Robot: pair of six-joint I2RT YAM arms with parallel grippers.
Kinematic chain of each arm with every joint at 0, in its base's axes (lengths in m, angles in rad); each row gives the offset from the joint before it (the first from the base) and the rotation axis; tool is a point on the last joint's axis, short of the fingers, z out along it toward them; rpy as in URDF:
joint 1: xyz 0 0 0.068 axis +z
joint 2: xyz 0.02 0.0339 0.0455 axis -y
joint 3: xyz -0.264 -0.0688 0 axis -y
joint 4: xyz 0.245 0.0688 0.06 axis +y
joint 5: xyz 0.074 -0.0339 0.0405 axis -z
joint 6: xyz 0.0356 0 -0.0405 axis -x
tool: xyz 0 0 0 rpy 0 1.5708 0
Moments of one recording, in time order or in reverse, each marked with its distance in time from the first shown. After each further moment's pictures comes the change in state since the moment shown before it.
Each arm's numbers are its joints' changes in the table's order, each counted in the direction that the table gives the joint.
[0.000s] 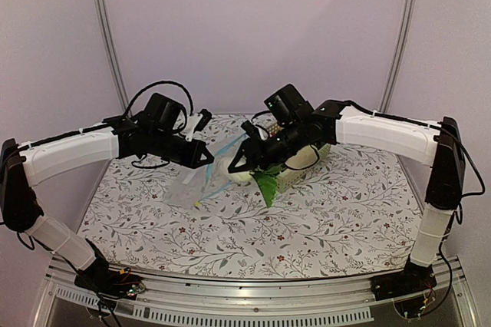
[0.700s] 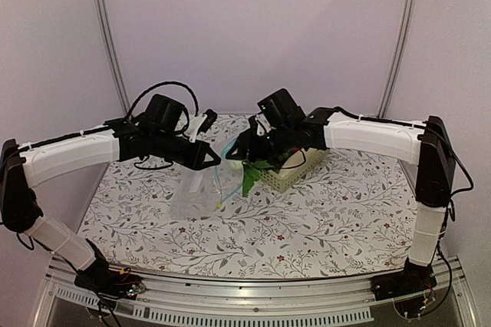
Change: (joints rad) left arm -0.023 0.004 -0.014 -0.055 0.076 0.000; right arm 0.002 -0.085 0.007 -0.178 0.270 -0.233
